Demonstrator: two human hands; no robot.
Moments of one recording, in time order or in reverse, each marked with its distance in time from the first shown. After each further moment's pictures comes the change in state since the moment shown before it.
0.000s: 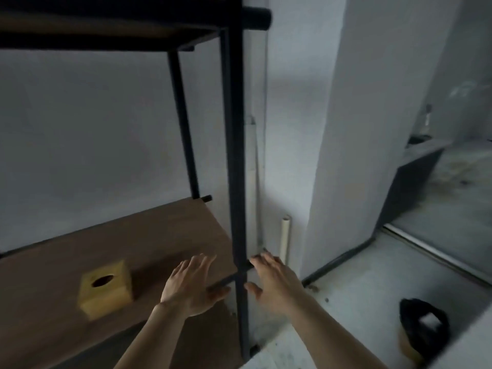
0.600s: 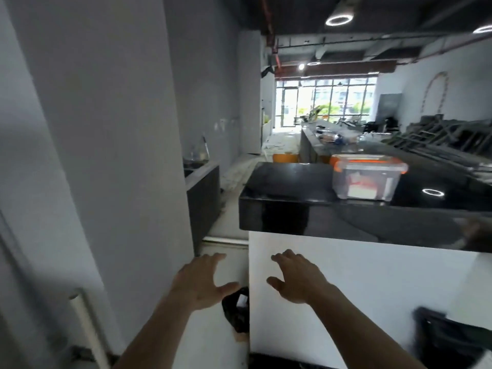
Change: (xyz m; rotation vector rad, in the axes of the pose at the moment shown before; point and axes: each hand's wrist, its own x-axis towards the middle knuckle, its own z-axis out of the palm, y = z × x) left_hand -0.012 0.531 0.012 -0.038 -0.125 0.862; right_hand -0.368 0.345 -0.182 -0.071 0.247 0.869
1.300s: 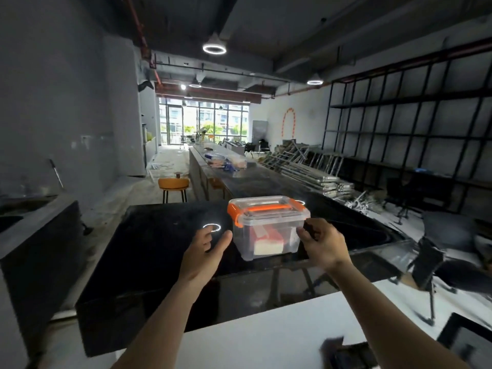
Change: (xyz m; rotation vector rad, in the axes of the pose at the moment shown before) left_hand 0.341 0.250 -0.024 -1.117 0.006 0.228; right_hand 0.111 0.267 -0.177 0.451 0.774 0.685
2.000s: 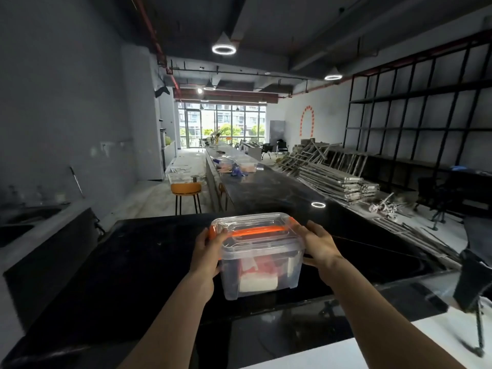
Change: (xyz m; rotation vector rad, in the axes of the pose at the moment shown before) left_hand 0.088 0.036 0.091 -0.425 0.101 -0.281; right_hand 0.149 0.045 0.041 0.643 -0.255 0.298
